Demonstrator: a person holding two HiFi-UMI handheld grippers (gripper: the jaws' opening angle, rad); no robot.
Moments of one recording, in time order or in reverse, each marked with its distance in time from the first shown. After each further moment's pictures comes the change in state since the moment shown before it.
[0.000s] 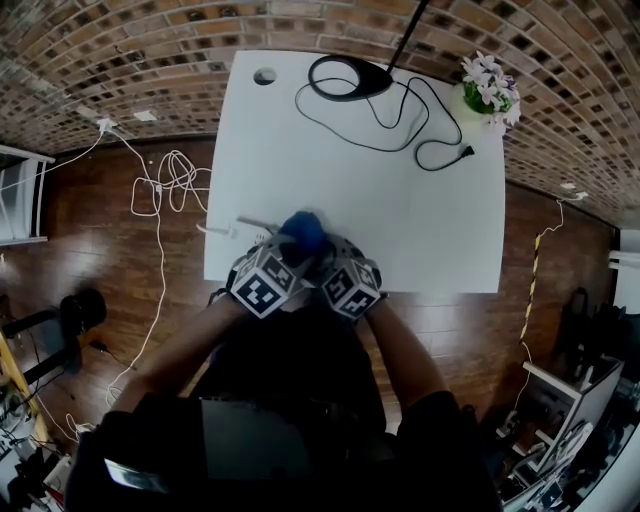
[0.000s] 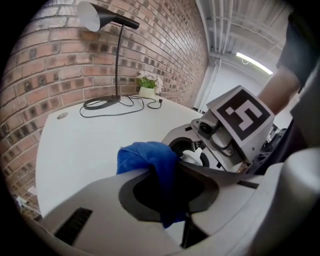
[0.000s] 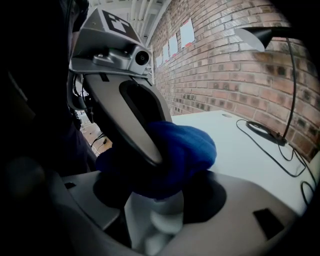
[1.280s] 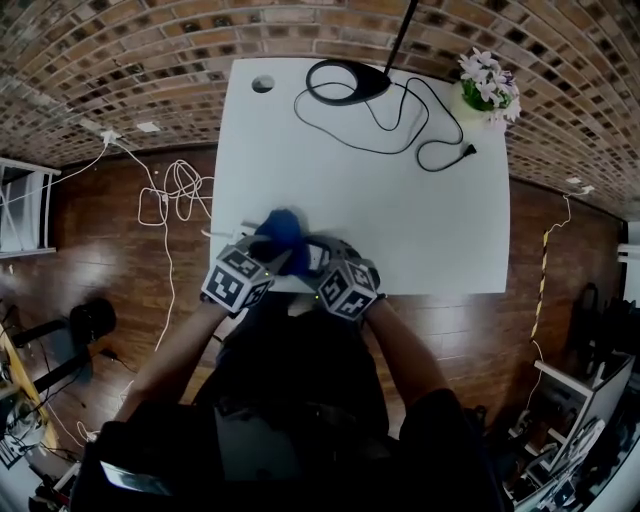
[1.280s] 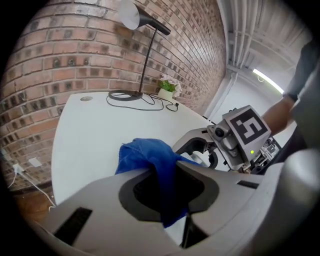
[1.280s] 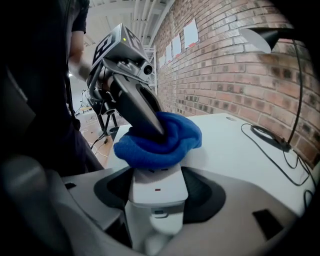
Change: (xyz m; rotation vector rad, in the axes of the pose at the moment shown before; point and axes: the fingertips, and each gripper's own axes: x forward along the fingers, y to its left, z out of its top) left arm -0.032 0.050 -0.024 -0.187 -0.035 0.051; right arm 0.011 0.000 0.011 -0.029 -0.007 0.017
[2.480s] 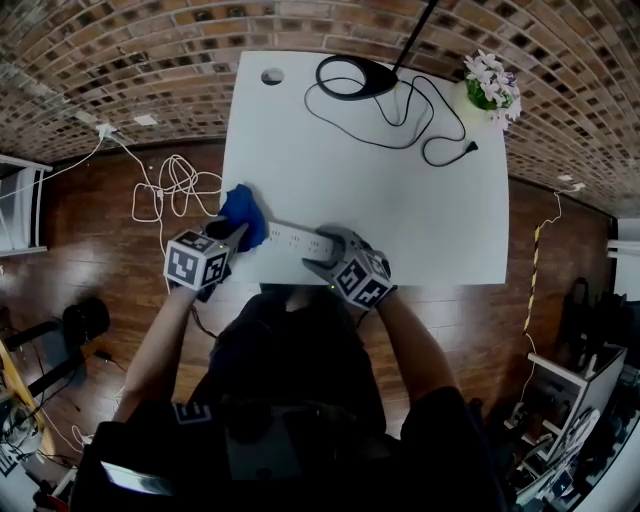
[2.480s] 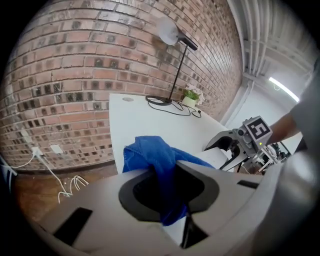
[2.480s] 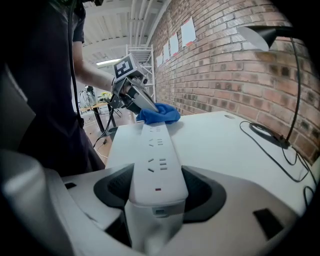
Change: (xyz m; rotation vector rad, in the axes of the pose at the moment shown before) left arm -0.069 0.104 -0.036 -0.128 -0.070 0.143; right arm 0.002 -0.001 0.002 0.024 0.004 -0.015
